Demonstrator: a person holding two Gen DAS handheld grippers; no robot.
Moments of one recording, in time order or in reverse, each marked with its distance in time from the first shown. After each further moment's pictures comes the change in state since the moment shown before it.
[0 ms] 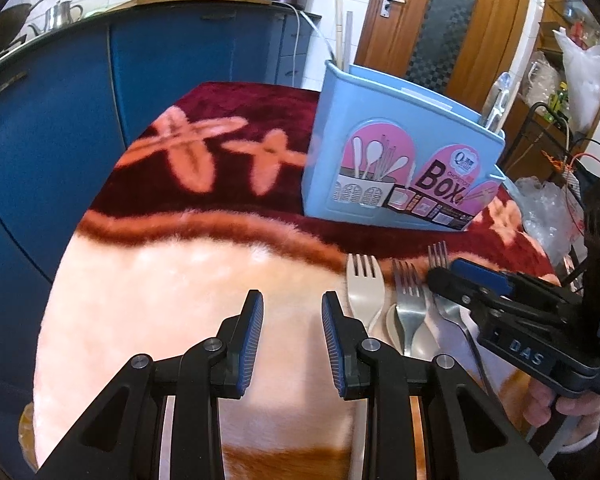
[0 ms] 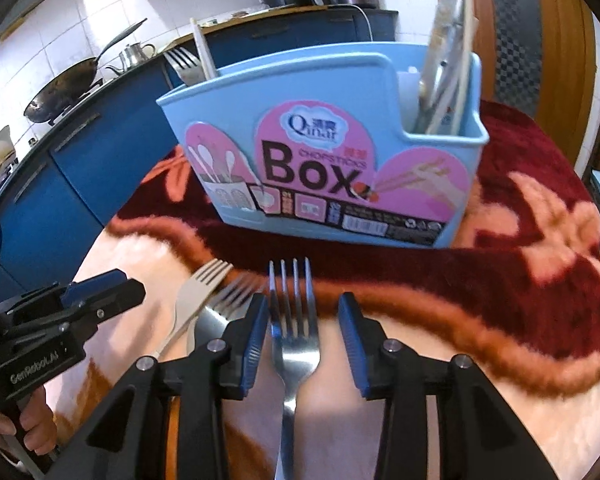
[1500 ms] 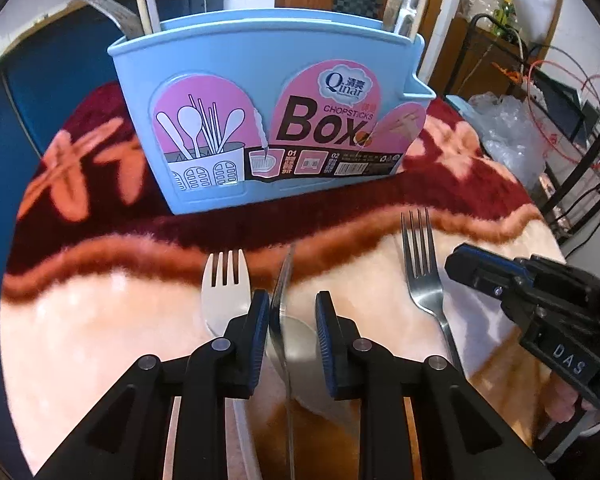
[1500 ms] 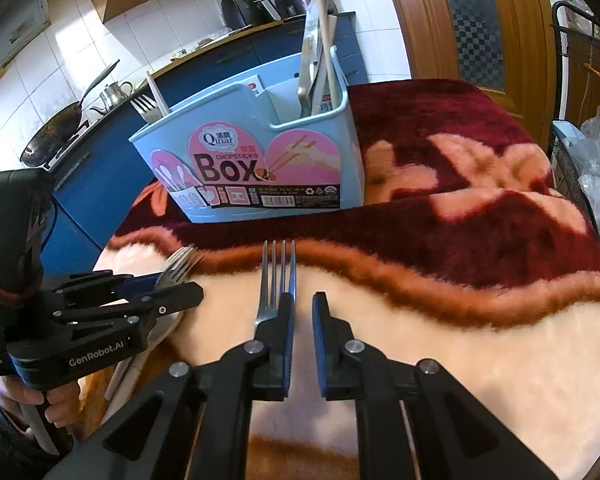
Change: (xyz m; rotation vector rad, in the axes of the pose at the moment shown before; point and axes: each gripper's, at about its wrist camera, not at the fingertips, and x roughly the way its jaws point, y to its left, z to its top) left arm 0.041 -0.076 0.012 0.230 0.175 -0.110; right arm -0.044 -0.051 -0.033 0.151 -0.043 0.012
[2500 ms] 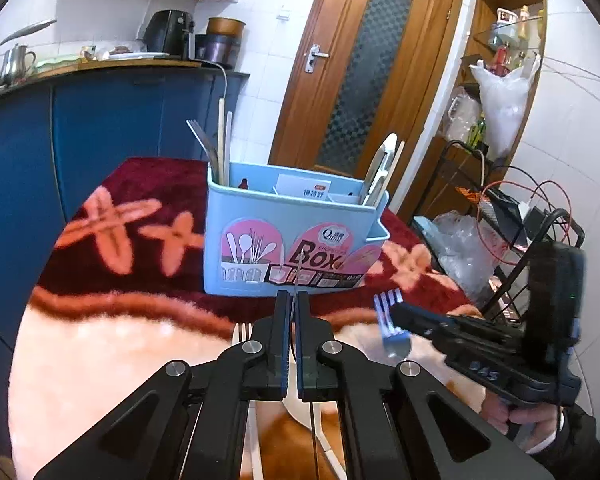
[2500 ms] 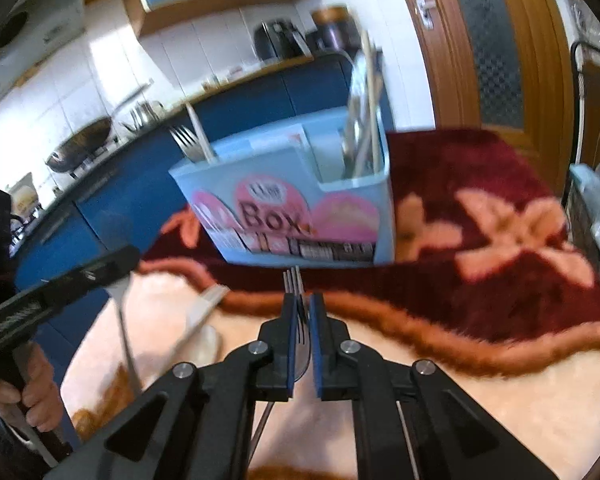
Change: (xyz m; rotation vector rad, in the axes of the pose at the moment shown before) left arm -0.094 0.026 -0.019 -0.117 -0.417 -0.113; right arm -0.024 0.021 0.010 -0.078 -0.166 0.066
